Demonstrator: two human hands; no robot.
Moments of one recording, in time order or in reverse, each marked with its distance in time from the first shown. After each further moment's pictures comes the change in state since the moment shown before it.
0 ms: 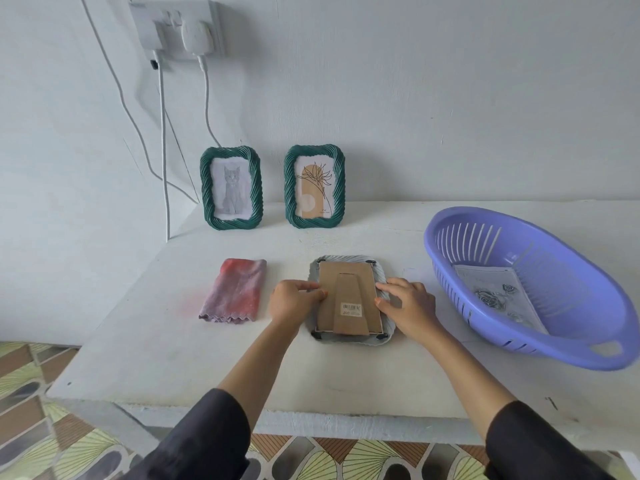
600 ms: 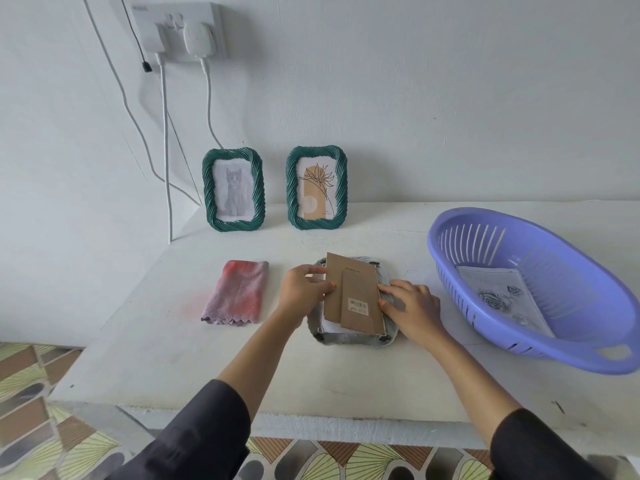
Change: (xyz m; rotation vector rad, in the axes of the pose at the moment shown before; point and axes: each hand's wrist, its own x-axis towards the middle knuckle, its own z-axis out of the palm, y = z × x) left_hand -0.003 0.027 -0.005 -0.137 -0.165 0.047; right_hand -0.001 0.001 0.002 -0.024 0.016 0.000
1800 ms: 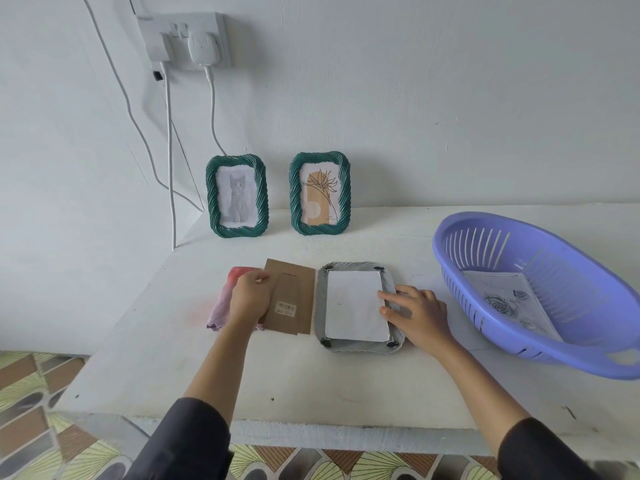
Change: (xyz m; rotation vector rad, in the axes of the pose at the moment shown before) left_hand 0.010 -0.013 -0.071 0.274 0.274 -0.025; right_hand -0.002 0.000 0.002 0.023 0.002 -0.018
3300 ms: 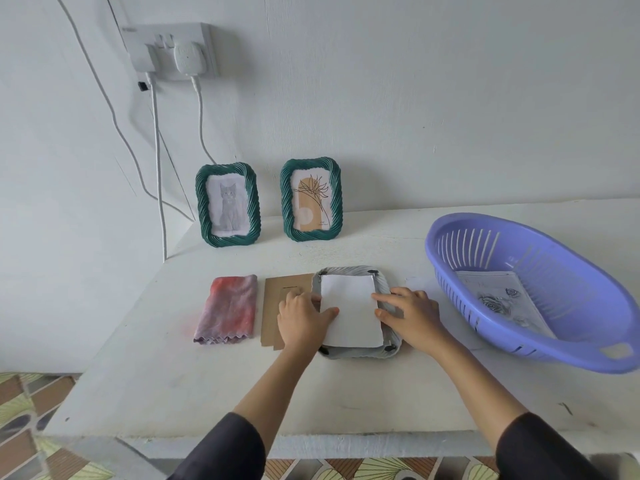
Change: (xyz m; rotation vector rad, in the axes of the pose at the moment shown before) left_hand -0.045 0.017 0.069 0.361 -0.077 0.163; right_hand -0.002 -0.012 -0.011 -0.077 -0.075 0.005
